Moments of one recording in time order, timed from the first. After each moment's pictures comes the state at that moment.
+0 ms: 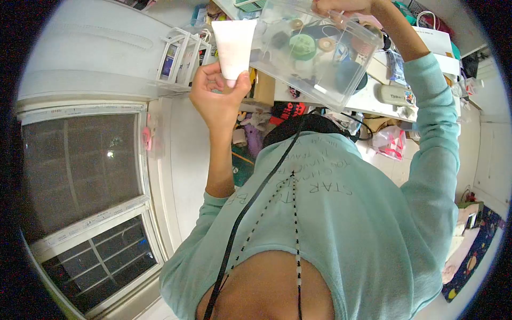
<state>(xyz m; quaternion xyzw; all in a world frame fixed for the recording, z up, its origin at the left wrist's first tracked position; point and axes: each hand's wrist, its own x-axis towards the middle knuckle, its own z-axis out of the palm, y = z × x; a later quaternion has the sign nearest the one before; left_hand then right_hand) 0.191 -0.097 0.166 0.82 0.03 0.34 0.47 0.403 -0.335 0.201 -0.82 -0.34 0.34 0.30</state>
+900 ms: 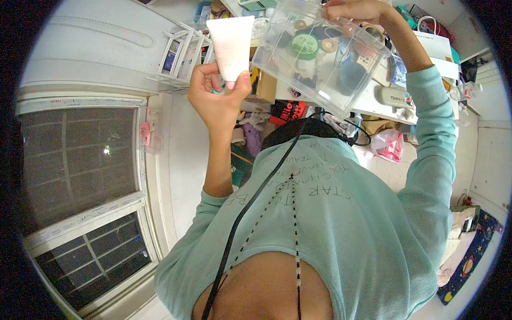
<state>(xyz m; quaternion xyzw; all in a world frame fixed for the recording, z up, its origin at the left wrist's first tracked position) 0.177 -0.093 0.174 0.80 0.02 0.37 0.47 0.393 -0.348 0.179 -0.86 -0.30 0.27 0.32</state>
